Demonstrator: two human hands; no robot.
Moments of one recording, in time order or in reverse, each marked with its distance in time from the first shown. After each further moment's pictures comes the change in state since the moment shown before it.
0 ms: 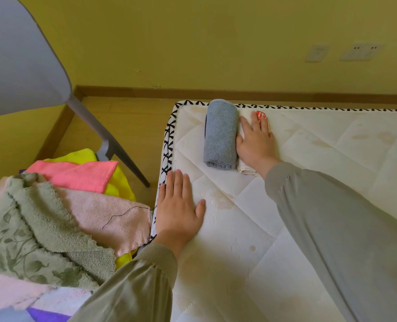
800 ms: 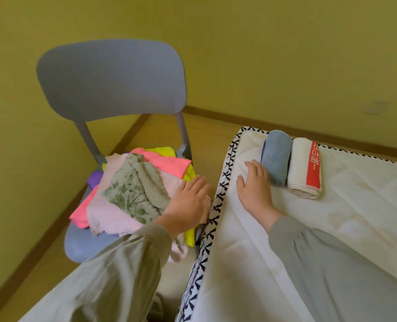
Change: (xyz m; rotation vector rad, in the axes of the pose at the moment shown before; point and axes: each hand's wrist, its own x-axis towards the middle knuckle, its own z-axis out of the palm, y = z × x) left_hand -0.069 -0.092 -0.105 0.132 -0.120 0.117; right_hand -0.144 -0.135 -0.027 0.285 0.038 -0.285
